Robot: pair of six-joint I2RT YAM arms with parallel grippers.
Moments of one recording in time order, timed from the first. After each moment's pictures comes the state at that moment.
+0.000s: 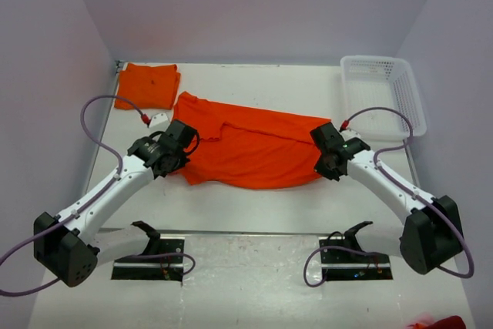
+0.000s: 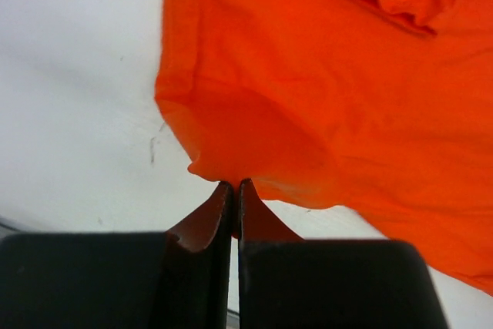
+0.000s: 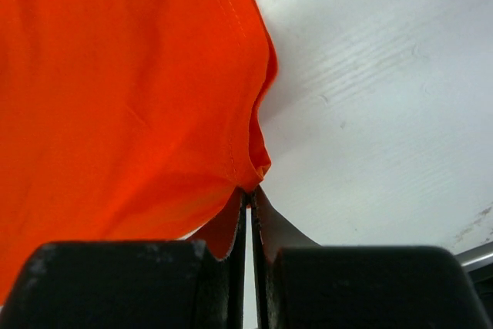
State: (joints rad) left arm -0.55 1.11 0.94 -0.98 -0.54 -0.95; right arm 0.46 1.21 0.82 -0.87 0.36 1.00
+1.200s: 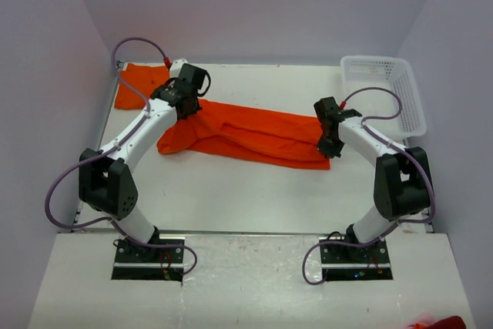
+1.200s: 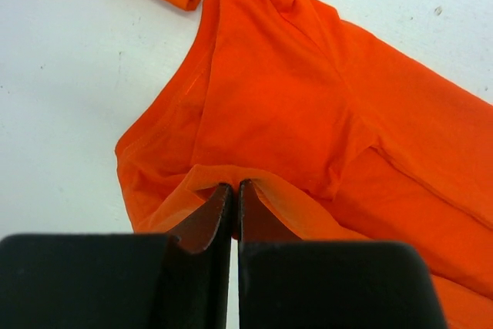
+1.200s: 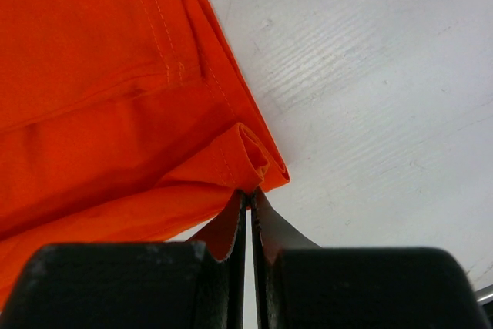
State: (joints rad) left arm -0.39 1.64 1.45 -0.72 -0.53 -0.56; right arm 0.26 1.62 1.09 -0.81 0.35 0.79
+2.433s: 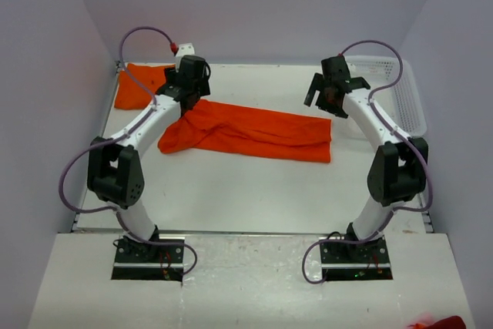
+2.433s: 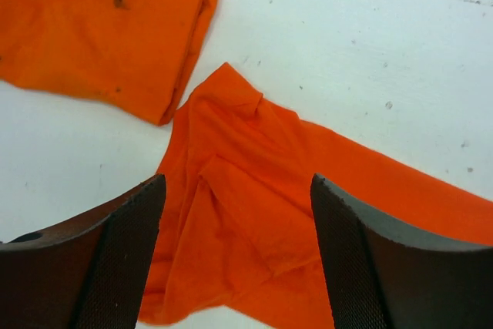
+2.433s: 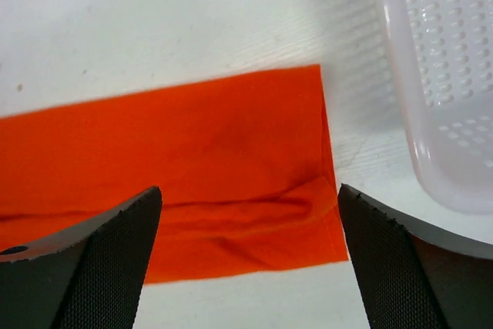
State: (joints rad) left arm -0.36 1.80 1.50 -0.36 -0.53 -0.34; right arm 0.20 1.80 1.55 -0.73 0.27 0.54
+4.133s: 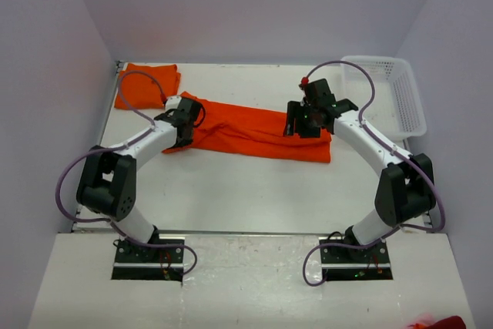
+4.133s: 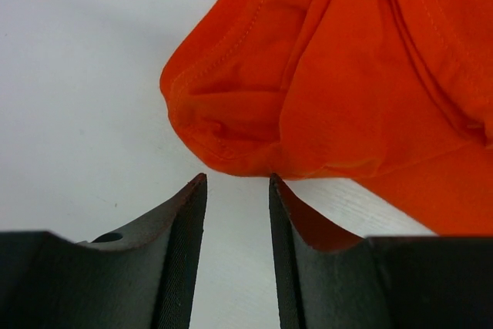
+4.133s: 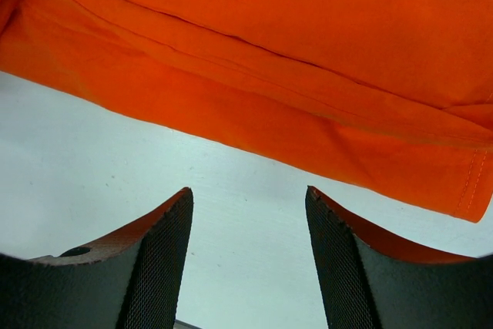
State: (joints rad) left arm -0.36 1.61 1.04 -0.58 -0.57 -0.58; right arm 0.38 1.58 1.26 -0.66 -0.10 0.42
